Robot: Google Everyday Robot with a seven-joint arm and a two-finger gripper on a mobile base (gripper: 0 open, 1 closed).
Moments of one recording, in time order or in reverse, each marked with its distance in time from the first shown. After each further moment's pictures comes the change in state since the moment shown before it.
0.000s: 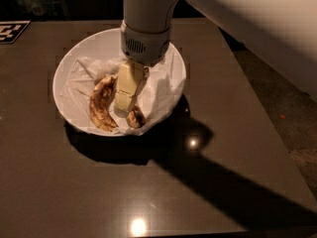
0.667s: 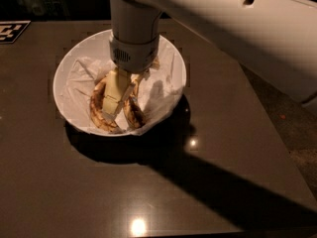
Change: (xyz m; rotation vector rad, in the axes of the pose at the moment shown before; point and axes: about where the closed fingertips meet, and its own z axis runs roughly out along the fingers) arm -0.018 -0.001 0.023 0.023 0.012 0.088
